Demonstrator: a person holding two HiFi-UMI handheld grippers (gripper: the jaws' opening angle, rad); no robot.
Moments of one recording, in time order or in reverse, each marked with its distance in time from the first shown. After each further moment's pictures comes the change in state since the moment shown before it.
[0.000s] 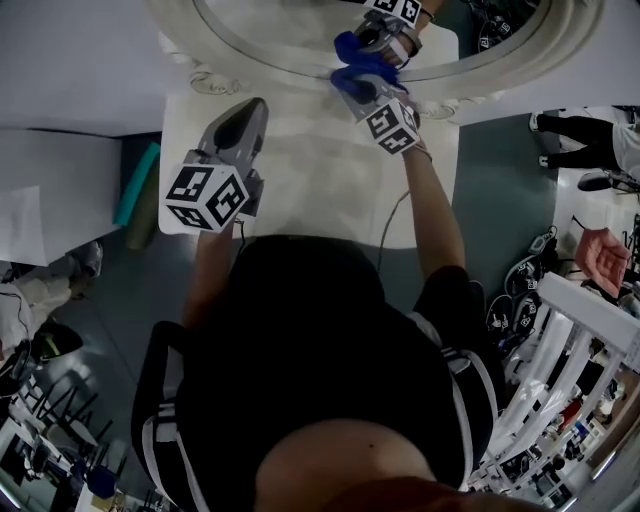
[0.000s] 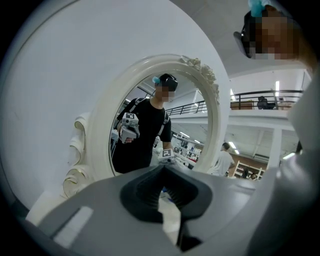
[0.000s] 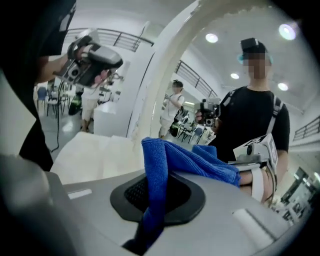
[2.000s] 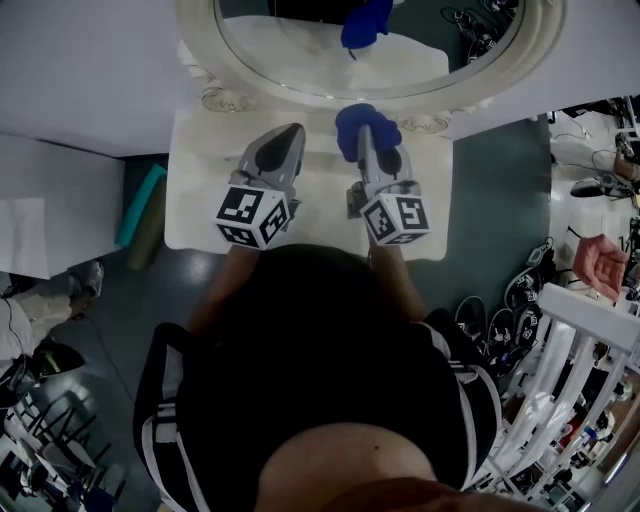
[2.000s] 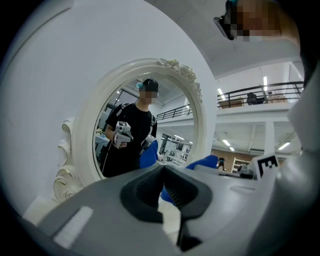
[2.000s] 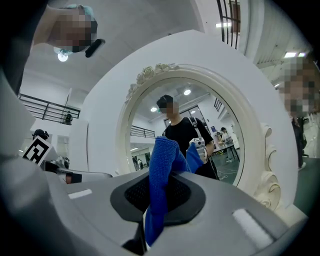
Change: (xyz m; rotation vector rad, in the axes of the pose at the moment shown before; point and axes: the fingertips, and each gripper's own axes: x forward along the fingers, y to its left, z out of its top) left arm 0.010 -0.051 -0.032 0.087 -0.055 -0.053; right arm -0.157 0.015 0.083 0.824 -0.534 -0.496
